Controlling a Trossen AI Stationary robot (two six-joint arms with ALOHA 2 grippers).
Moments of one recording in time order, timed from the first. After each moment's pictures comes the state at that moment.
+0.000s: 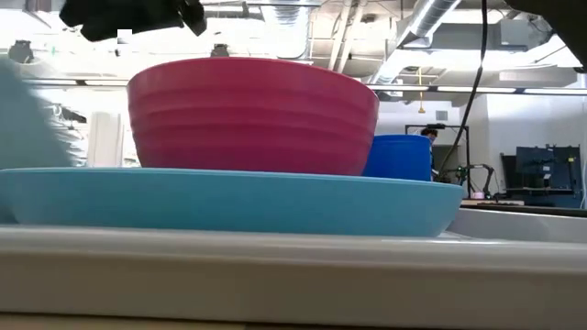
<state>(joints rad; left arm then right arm) -0.56 1.41 2.22 -1.57 -0.56 -0.61 0.30 2.43 2.35 -0.65 0.13 -0.07</state>
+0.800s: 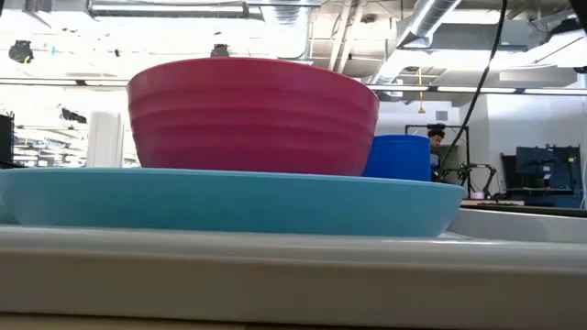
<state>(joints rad) -0.94 1.45 1.62 -1.57 -0.65 -1.34 0.37 2.25 2.35 -1.01 0.14 0.18</state>
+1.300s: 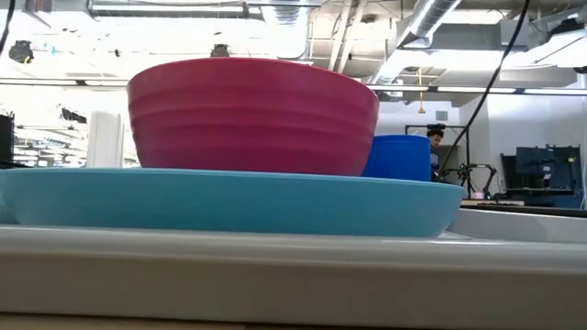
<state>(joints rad) -1.14 1.45 1.04 -1.09 -0.50 -1.93 0.47 2.08 2.35 -1.07 0.39 0.18</state>
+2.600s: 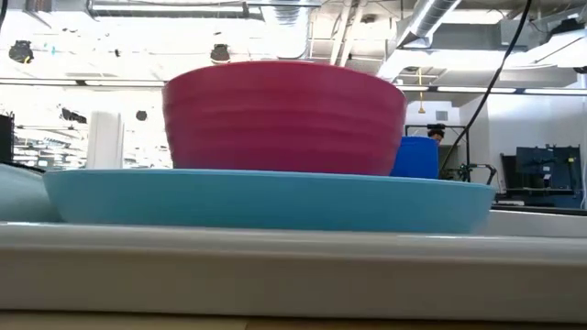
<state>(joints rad) -1.11 1.57 0.82 -0.61 -0.38 -1.88 0.50 2.10 2.35 -1.10 0.39 0.15</state>
